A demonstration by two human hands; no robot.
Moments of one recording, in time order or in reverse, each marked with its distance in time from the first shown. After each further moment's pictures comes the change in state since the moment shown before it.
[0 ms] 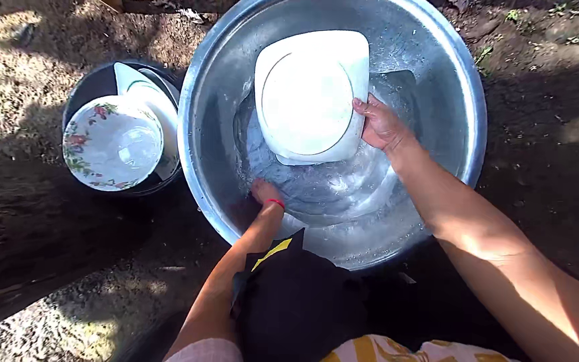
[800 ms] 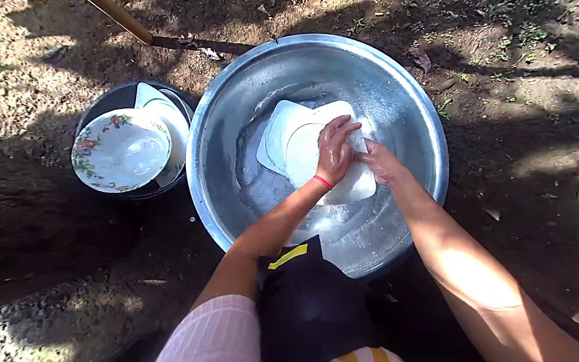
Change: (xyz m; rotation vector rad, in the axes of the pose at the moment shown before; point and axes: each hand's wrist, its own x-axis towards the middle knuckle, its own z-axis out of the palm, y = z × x) left_hand -0.081 0.098 0.099 -0.159 -0.607 1.309; right_hand -0.061 -0.022 0.001 -0.439 0.056 0.070
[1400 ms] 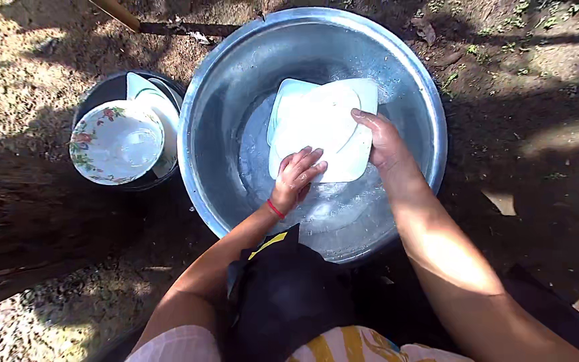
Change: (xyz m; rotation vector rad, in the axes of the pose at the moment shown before) left_hand -0.085 0.020 -0.081 0.365 -0.283 0.350; right_hand -0.018 -0.034 0.014 0.516 0.129 -0.079
